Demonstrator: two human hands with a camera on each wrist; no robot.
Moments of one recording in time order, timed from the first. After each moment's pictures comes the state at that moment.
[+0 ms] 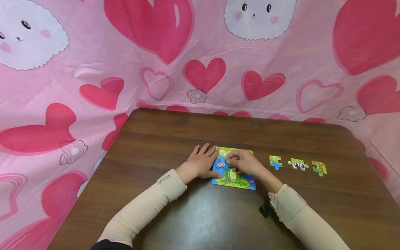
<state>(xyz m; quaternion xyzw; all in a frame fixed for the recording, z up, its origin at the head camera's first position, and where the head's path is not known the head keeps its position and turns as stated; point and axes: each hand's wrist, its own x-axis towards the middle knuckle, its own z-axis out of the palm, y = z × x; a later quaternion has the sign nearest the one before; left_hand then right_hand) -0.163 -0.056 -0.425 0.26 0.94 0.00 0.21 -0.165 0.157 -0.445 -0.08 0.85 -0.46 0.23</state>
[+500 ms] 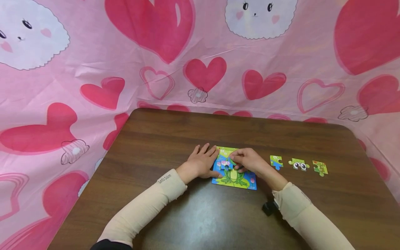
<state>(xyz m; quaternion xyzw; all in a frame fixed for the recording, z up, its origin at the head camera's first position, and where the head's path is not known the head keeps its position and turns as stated) -0.163 -0.056 -0.425 0.25 0.94 0.00 0.21 -0.171 0.169 -0.445 -0.03 0.82 -0.52 0.25</state>
